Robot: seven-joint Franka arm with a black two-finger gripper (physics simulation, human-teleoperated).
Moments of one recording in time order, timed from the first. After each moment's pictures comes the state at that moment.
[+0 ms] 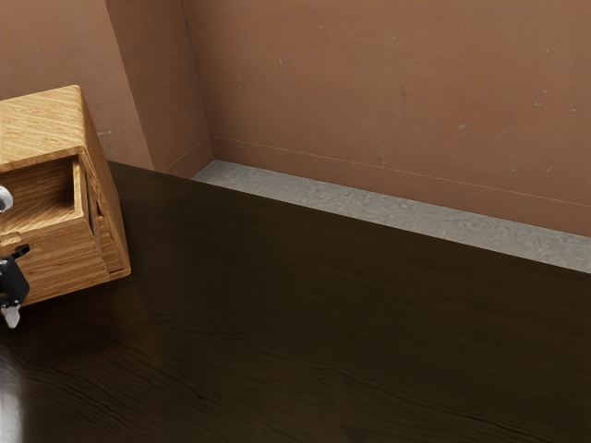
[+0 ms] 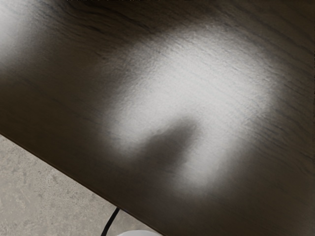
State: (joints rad) arm 0.35 -1.09 -0.08 -2.62 -0.01 1.50 -0.23
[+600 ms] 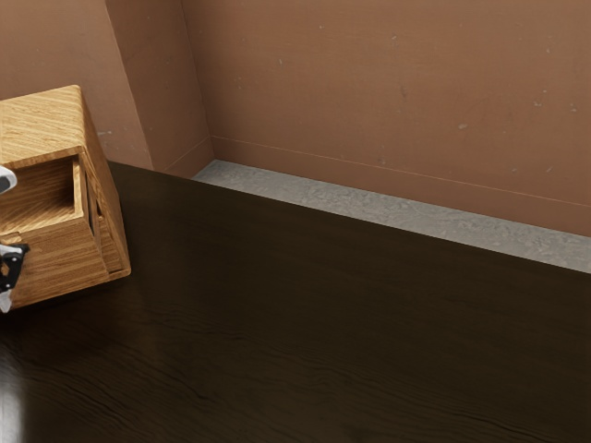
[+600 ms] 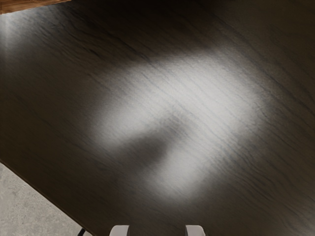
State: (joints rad) arm 0.37 -0.94 -0.02 -2.58 0.00 1.63 -0.31
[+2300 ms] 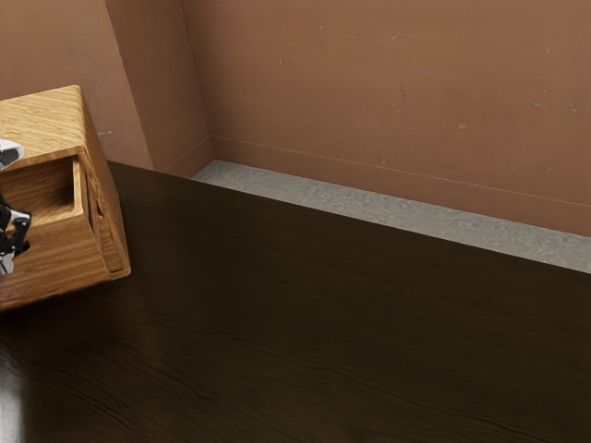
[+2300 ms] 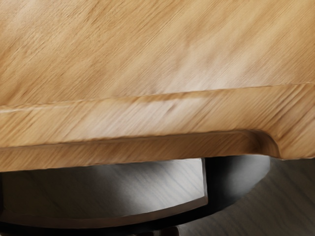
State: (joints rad) arm 0.39 -0.58 0.09 -2.41 0.08 1.83 -0.35
